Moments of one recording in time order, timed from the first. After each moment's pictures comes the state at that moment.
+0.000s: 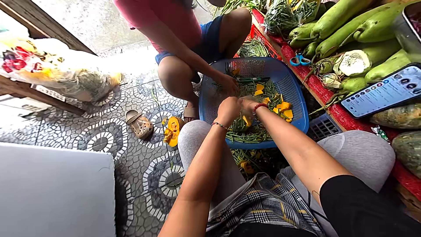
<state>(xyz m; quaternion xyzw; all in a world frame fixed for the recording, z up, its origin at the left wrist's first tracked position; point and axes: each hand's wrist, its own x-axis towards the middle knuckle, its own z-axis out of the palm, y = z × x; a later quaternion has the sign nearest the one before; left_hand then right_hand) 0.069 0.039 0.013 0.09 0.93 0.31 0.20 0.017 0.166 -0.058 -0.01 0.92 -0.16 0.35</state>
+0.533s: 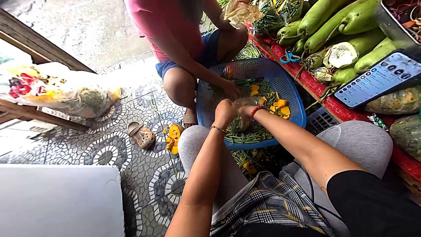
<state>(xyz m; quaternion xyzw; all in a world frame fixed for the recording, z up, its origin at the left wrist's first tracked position) 0.070 0.041 0.009 0.04 0.92 0.34 0.18 0.046 0.163 -0.037 -0.10 0.92 -0.05 0.39</state>
